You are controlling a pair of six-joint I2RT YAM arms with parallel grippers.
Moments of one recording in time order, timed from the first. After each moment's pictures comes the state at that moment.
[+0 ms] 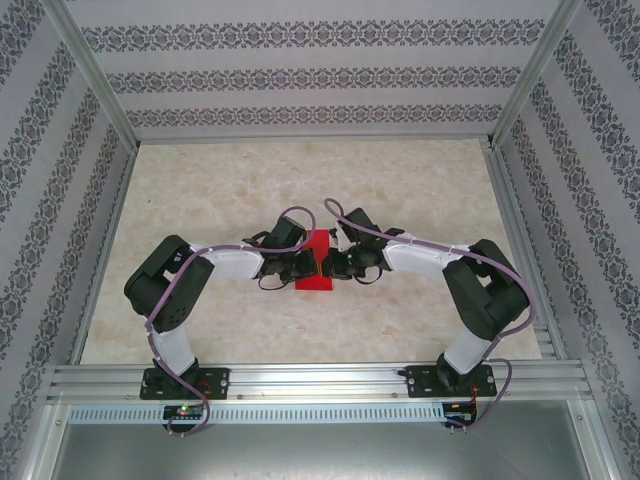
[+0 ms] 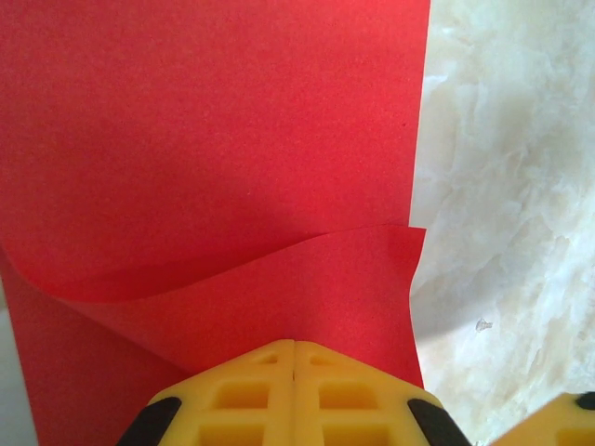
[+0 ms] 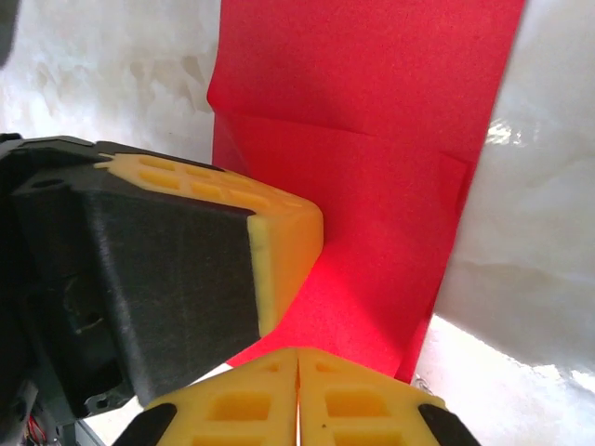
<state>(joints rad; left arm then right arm) -0.66 1.81 0.91 -0.10 0.32 -0.87 0.64 1.70 0.93 -0.31 -0.44 0.59</state>
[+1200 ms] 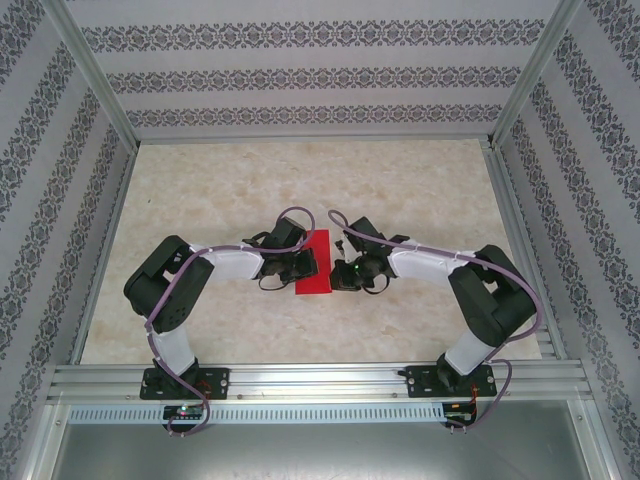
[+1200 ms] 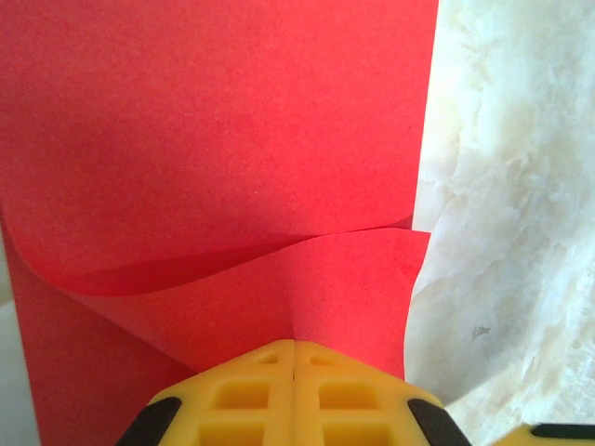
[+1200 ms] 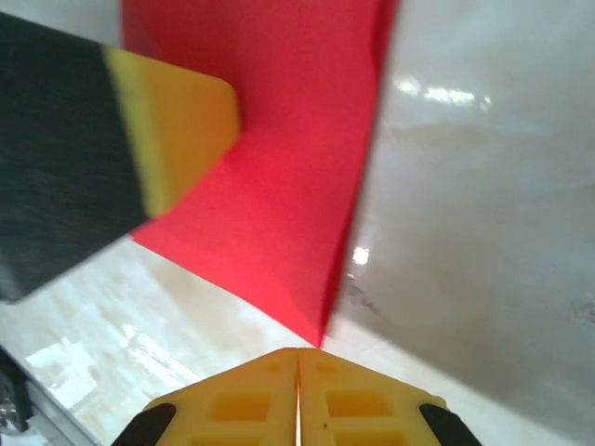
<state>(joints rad) -0.66 1.80 0.91 -0.09 0.31 -0.90 0.64 1.64 0.86 -0.38 -0.44 0.55</state>
